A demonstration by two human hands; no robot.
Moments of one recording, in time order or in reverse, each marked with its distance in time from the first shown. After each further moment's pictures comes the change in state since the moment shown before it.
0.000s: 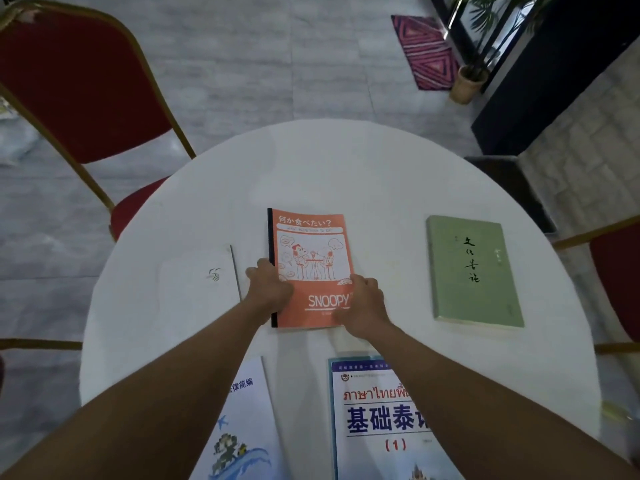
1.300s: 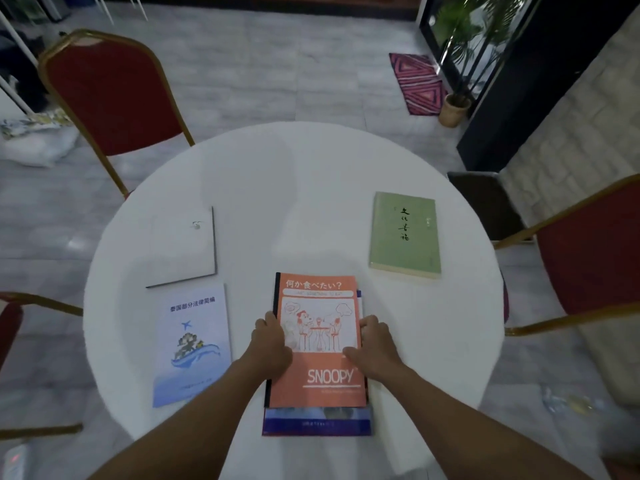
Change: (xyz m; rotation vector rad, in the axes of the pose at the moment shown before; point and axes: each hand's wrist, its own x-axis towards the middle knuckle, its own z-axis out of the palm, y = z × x) left_hand -0.226 -0.090 0.121 0.403 -0.111 0.164; right_hand -0.179 0.174 -0.040 0.021 -0.069 0.020
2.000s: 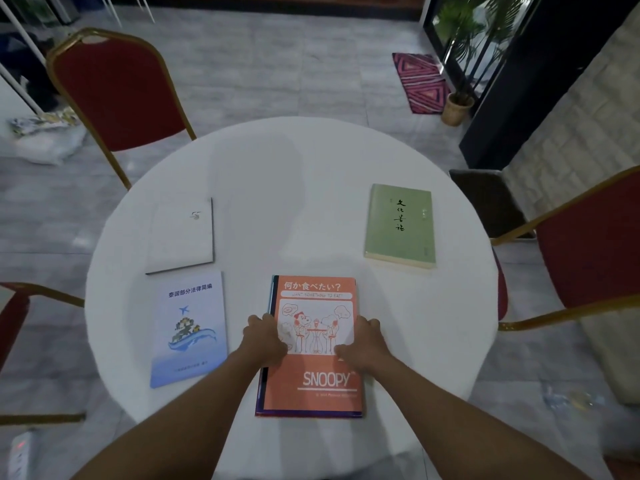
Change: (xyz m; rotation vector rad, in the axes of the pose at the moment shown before) left_hand -0.003 -0.005 0.017 0.112 0.008 -0.093; right_hand -0.001 0.017 0.019 -0.032 -0.044 0.028
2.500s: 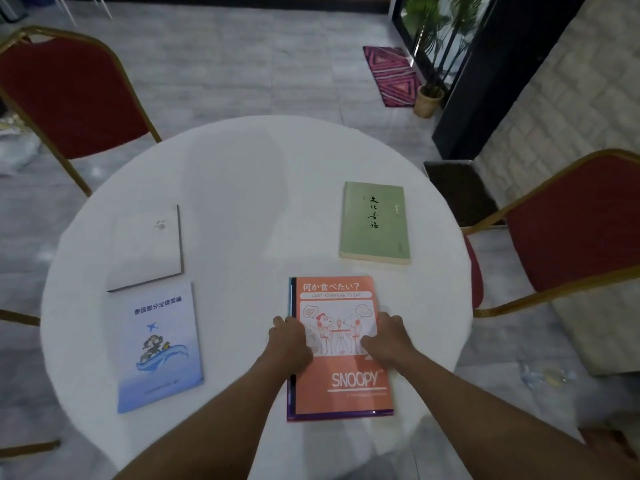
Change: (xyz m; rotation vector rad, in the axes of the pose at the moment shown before) left_hand -0.002 0.077 0.037 0.094 -0.024 0.136; right_hand 0.007 0.050 -0.064 0.005 0.059 0.134
